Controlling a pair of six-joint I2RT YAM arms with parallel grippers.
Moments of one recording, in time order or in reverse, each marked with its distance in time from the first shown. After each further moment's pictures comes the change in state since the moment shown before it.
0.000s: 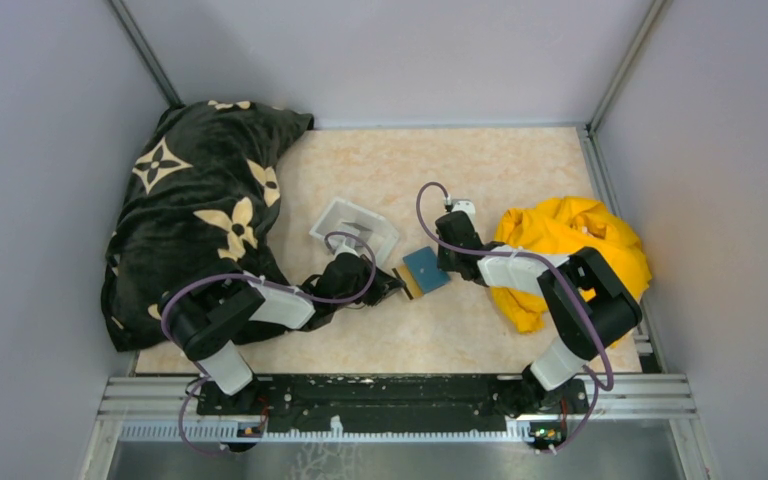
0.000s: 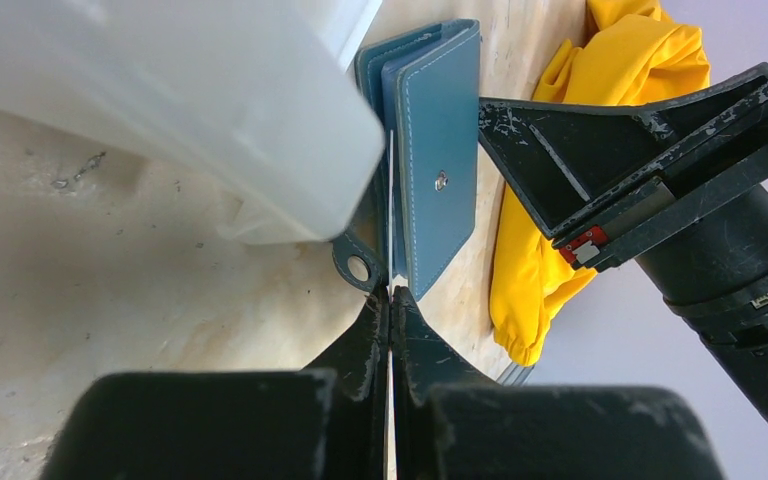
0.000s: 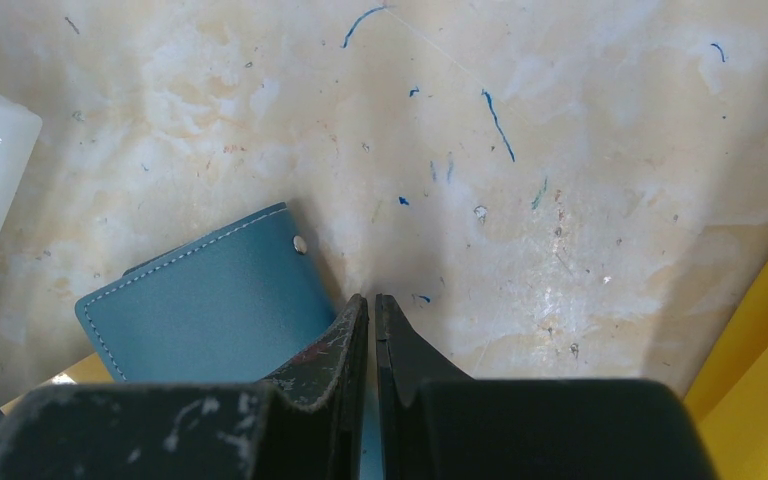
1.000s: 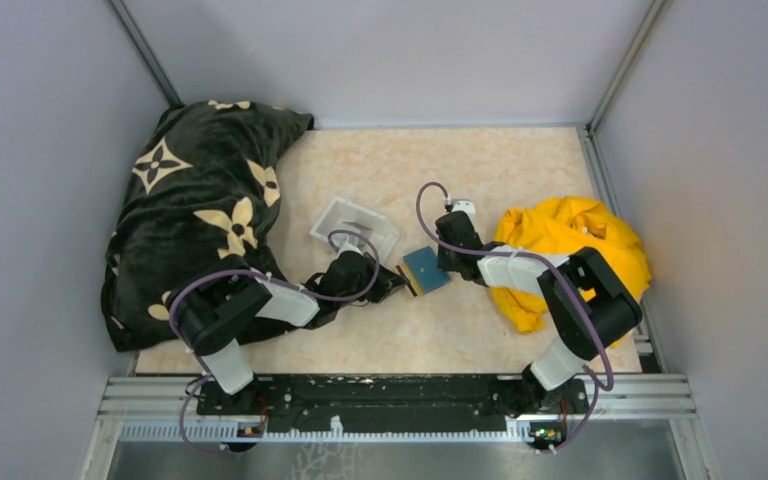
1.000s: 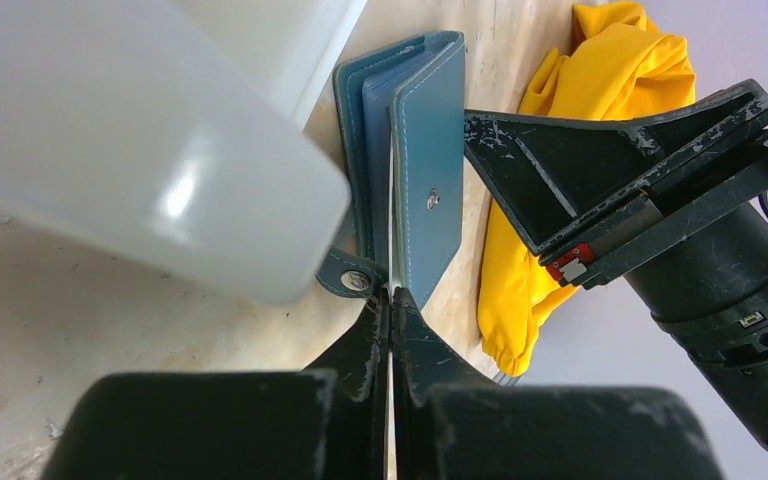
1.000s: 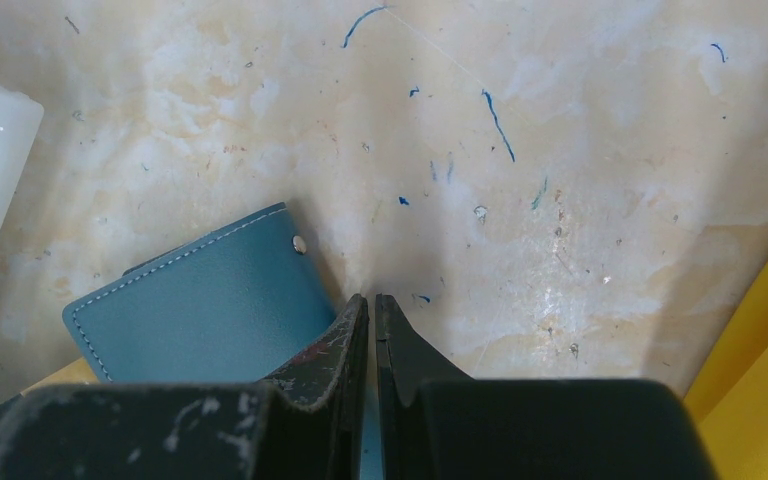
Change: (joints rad) left arm 0.000 0.042 0.029 0.034 0.002 -0.015; right arm 0.000 0.000 0.000 0.000 -0.001 0.000
